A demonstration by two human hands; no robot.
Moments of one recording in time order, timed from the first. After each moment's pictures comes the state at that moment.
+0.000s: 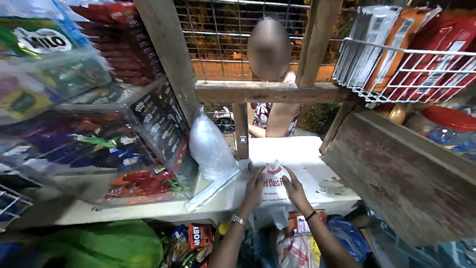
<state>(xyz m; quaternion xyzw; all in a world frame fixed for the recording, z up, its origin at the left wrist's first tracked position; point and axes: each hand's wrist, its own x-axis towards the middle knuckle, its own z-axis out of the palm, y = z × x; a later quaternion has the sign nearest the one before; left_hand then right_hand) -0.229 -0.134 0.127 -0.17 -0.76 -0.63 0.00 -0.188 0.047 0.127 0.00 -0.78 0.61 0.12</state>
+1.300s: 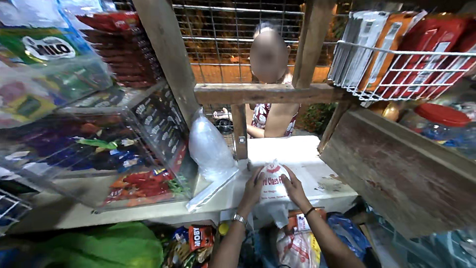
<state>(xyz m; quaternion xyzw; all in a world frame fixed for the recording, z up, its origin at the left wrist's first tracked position) -0.226 -0.134 0.125 -0.17 -0.76 -0.63 0.01 -0.185 0.047 0.126 0.00 -0.77 0.63 0.13</state>
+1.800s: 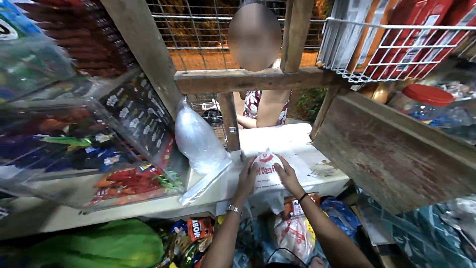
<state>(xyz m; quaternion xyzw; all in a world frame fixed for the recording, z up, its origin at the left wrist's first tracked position) -0.227 -0.134 0.125 -0.17 -0.76 -0.63 0.01 -0.188 0.049 0.121 0.01 -0.77 0.63 0.14</state>
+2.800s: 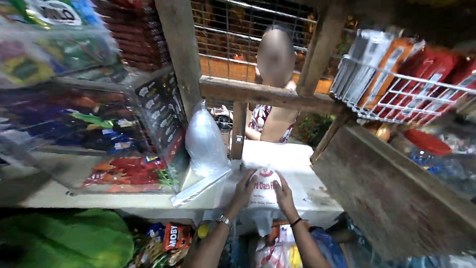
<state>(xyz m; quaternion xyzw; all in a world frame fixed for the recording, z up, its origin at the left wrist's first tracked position) -0.227 -0.134 0.127 -0.16 -0.76 -0.63 0.00 -0.185 0.046 0.126 0.00 -0.77 0.62 0.14</state>
